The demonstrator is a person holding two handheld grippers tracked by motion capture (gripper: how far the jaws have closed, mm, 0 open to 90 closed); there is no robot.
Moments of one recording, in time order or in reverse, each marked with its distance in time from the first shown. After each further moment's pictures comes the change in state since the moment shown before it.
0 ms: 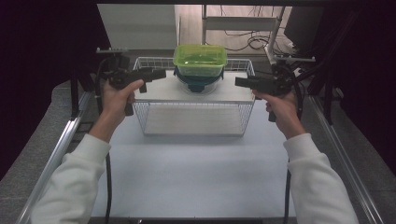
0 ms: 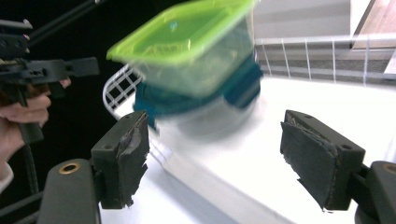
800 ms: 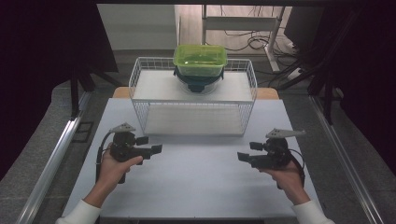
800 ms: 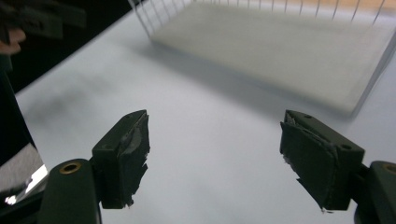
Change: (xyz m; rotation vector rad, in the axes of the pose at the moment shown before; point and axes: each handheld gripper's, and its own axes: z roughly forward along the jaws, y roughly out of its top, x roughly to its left) left arm 0.005 -0.183 -0.012 0.286 0.088 0.023; right arm 0.012 -0.179 -0.029 0.243 -0.055 -0.106
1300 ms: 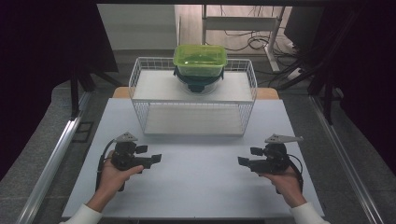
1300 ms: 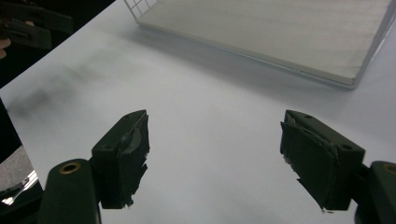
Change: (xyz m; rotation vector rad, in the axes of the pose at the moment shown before) left arm 0.003 -0.017 0.008 0.035 0.042 0.029; right arm -0.007 -0.016 0.006 0.003 -0.026 0.034
